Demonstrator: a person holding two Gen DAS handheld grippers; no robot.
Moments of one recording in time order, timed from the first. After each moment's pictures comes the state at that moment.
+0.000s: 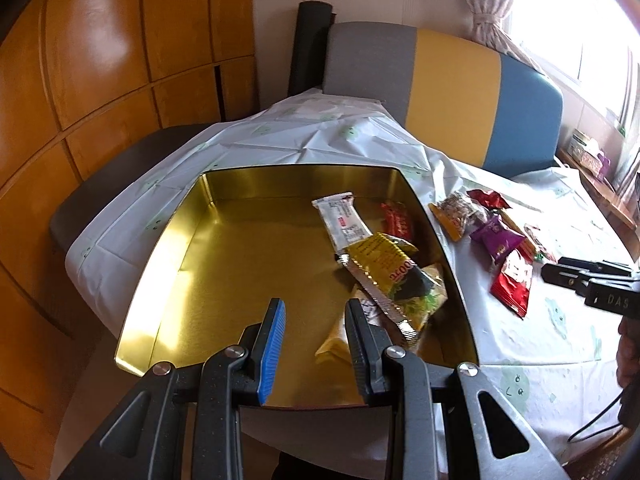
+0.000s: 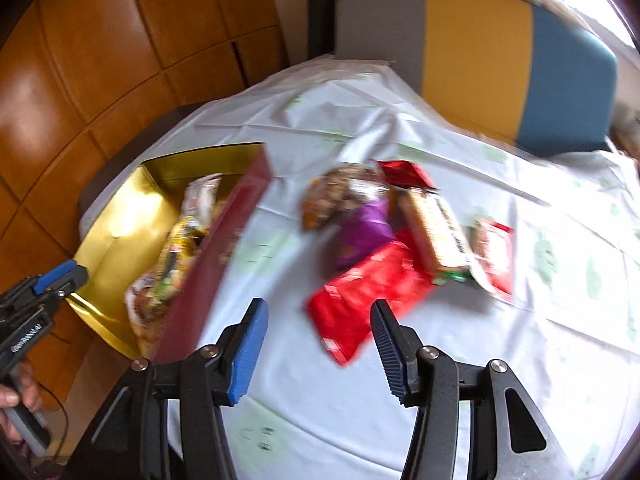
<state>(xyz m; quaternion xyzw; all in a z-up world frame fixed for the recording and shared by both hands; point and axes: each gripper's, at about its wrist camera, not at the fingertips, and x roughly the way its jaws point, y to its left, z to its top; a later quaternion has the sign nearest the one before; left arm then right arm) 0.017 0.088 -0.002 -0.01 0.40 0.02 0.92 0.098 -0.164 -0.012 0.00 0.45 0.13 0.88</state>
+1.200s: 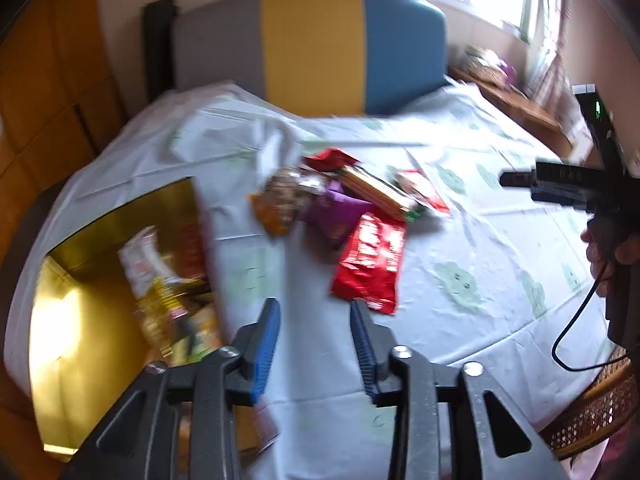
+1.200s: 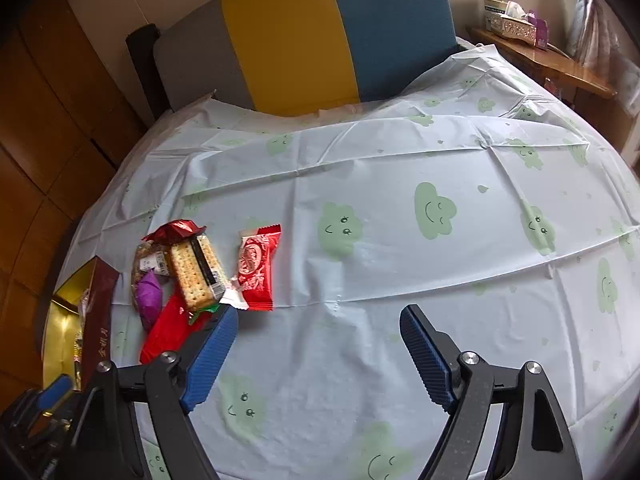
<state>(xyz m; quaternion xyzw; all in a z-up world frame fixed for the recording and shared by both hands) 0.065 -0.072 -0.007 0.10 0.44 -0.18 0.87 0.107 -0.341 -0.007 0.17 0.45 -0.05 0.88</state>
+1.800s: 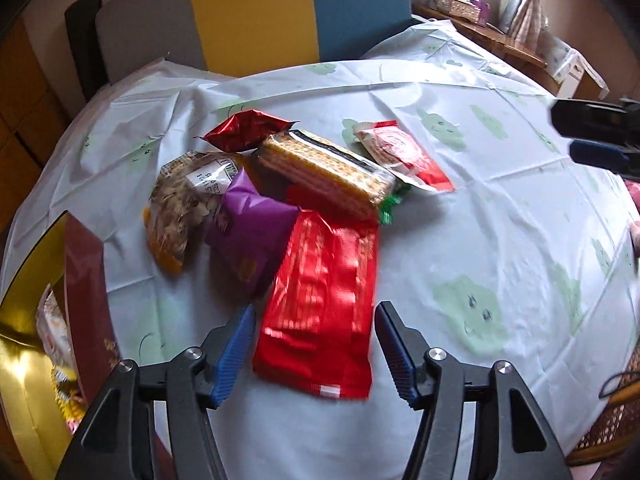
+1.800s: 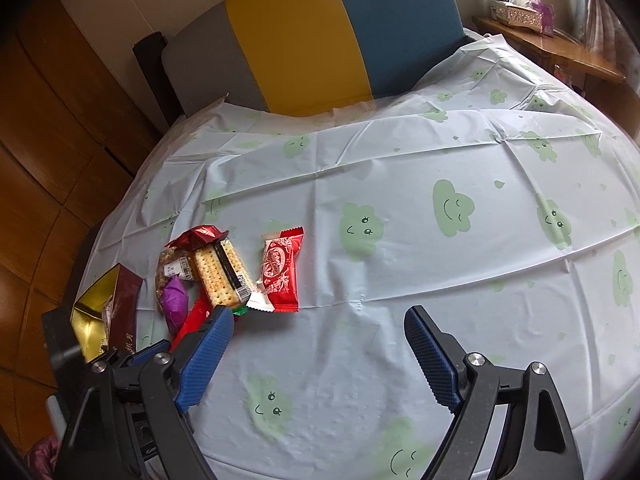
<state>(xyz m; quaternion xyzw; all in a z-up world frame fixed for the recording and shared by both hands) 0.132 -0.151 -0.070 0.16 0.50 -0.22 0.82 0.109 -0.341 -0.002 0.20 0.45 -0.03 0.87</state>
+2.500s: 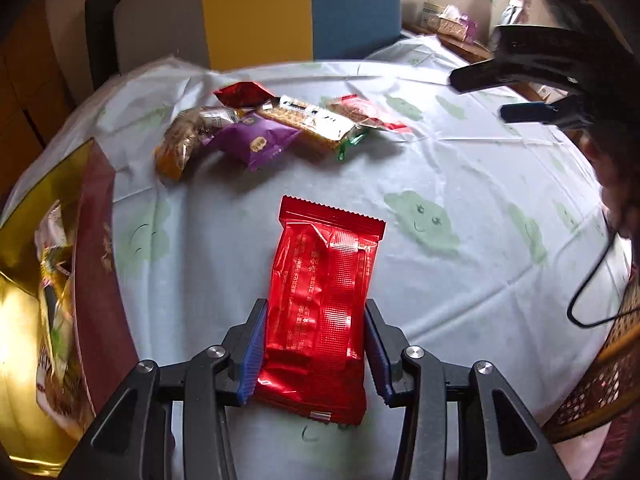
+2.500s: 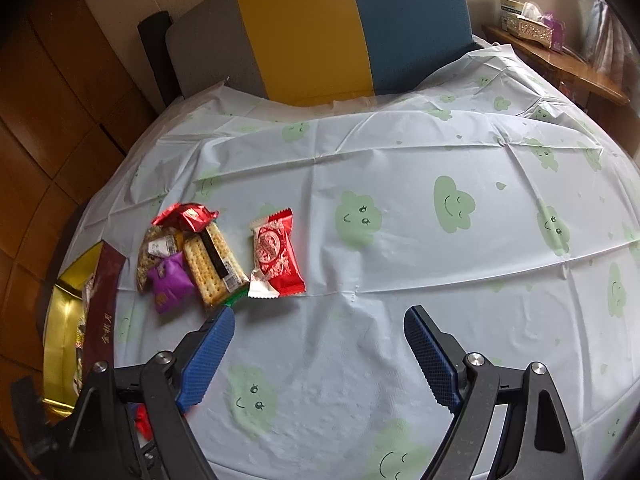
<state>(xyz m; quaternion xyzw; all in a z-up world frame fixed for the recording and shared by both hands) 0.031 -0.108 -0.076 0.13 0.47 -0.24 0.84 0.112 -0.326 -0.019 0.15 0.47 -0.03 0.87</state>
